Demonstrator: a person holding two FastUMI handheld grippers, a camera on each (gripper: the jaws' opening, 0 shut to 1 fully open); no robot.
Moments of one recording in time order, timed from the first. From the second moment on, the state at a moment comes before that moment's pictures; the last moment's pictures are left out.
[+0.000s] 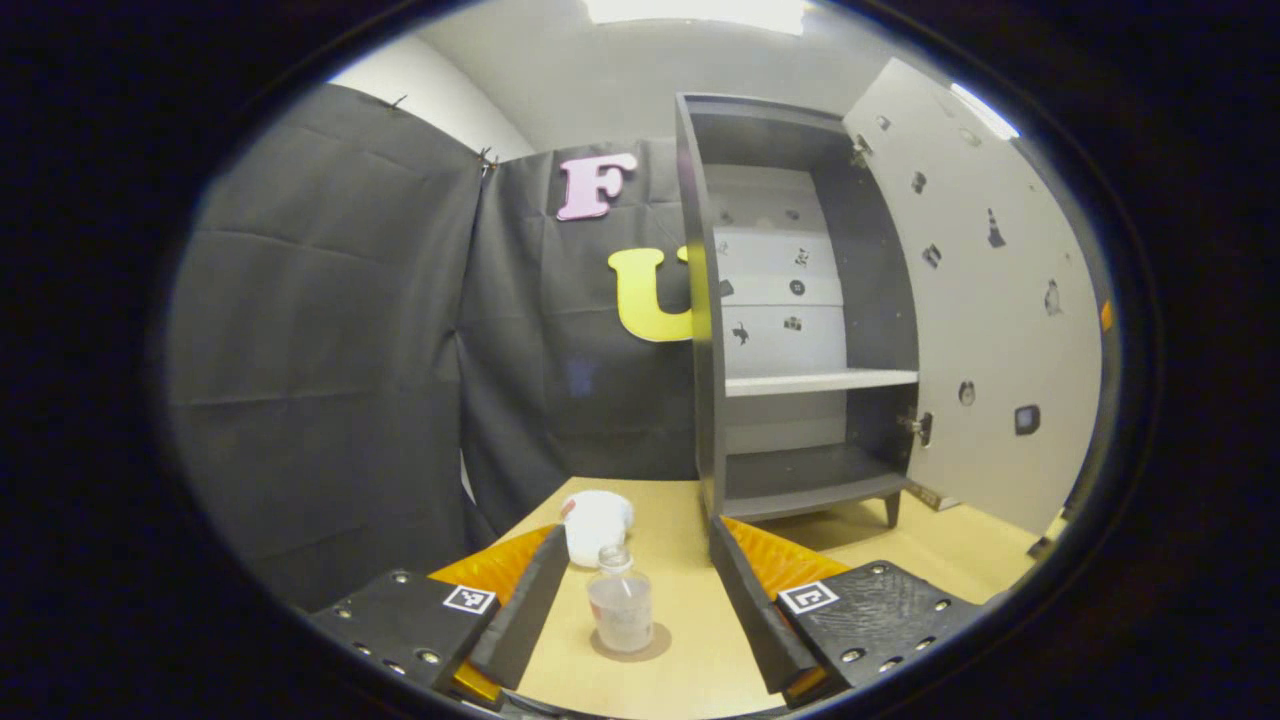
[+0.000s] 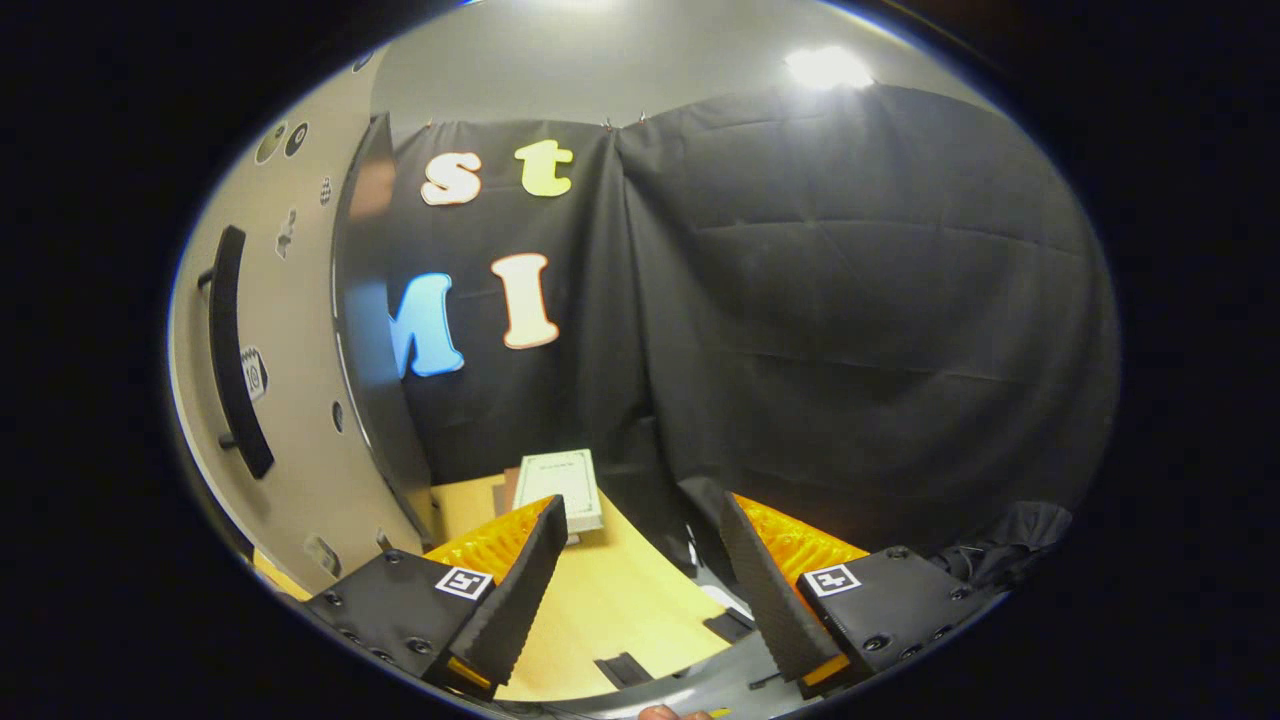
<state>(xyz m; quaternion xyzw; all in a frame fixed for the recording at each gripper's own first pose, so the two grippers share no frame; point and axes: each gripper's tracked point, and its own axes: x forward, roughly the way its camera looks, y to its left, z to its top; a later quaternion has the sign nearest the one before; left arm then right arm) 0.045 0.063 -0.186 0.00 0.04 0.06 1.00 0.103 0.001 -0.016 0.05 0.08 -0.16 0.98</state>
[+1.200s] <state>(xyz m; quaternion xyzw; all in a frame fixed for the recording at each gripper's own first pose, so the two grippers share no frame) -0.017 0.005 0.002 0.01 0.06 0.18 0.98 0.008 -0.107 0.072 0.02 0.04 0.18 0.98</state>
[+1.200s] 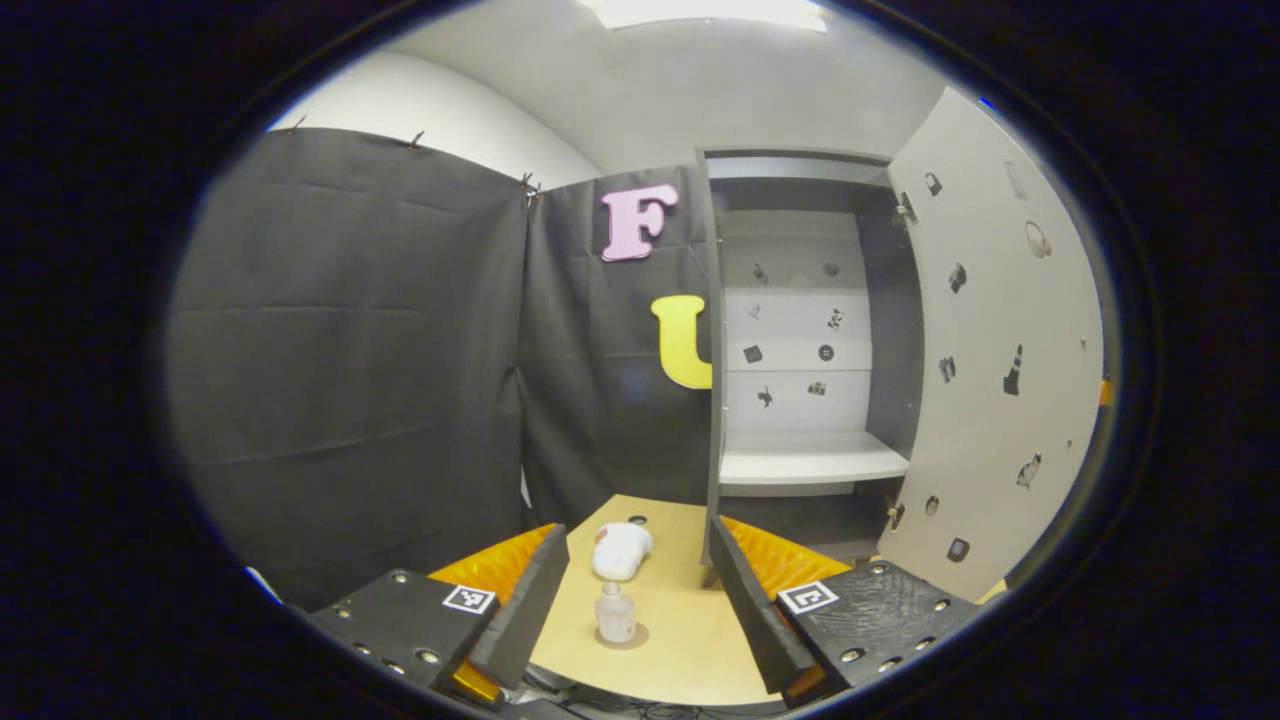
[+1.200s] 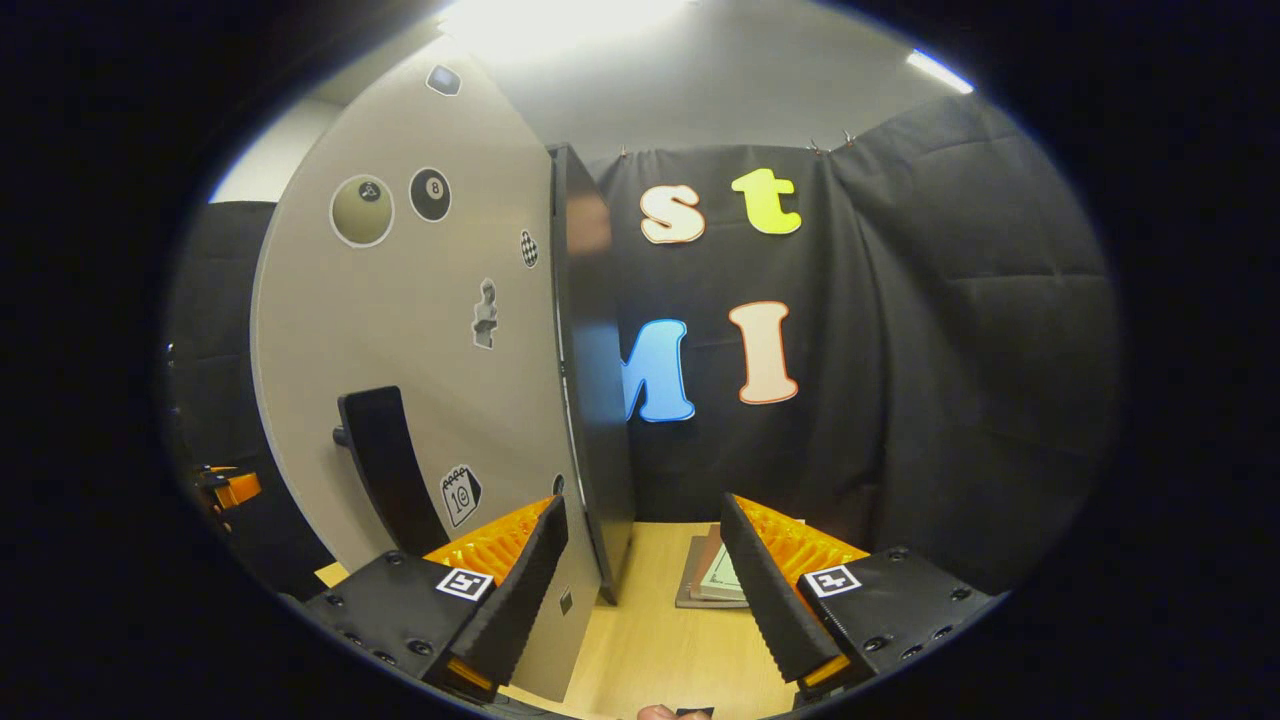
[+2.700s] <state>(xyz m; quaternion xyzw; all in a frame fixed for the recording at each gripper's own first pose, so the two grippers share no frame) 0.011 0.105 -0.037 -0.04 0.09 0.10 0.99 -0.036 0.040 0.064 -0.01 0.07 0.20 0.98</state>
